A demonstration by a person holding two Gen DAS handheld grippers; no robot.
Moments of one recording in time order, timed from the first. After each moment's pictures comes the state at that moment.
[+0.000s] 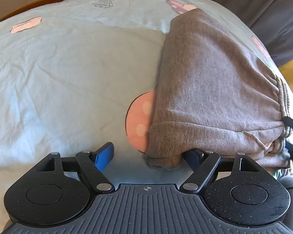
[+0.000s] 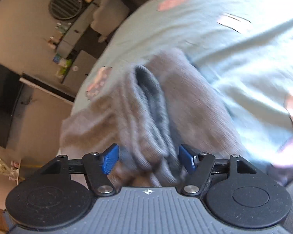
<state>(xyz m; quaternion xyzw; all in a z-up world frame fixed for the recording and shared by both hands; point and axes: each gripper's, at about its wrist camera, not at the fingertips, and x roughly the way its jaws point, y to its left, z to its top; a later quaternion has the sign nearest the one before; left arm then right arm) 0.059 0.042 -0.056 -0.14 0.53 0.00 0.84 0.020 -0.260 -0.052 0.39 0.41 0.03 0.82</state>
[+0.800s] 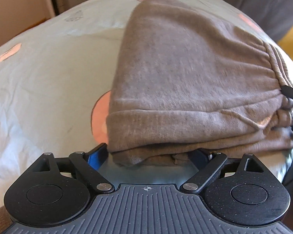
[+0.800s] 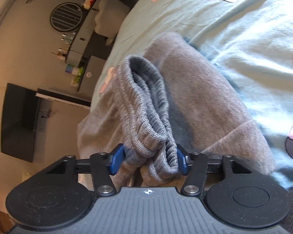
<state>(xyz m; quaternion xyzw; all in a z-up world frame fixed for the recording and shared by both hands) 0.058 -0.023 -0.065 -0.04 0.51 0.00 0.86 0.015 -0.268 -0.073 0.49 0.38 0.08 0.78</state>
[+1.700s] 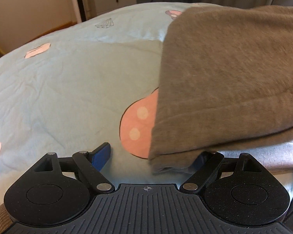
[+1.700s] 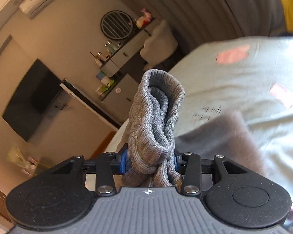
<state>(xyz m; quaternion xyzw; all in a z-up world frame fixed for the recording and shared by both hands) 0.038 -0.014 -0.054 -0.05 0.48 0.07 0.87 0.025 -0.234 0.058 0.32 0.28 0.11 0.90</state>
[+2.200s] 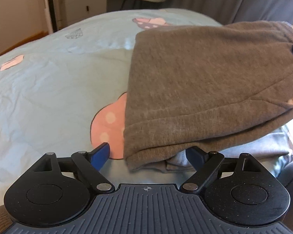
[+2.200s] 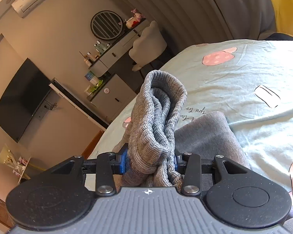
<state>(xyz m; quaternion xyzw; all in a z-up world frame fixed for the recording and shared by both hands) 0.027 -0.027 -0.042 -0.05 0.46 -0.02 0.89 0.022 -0.242 0.054 0.32 0.30 0.08 0.89</state>
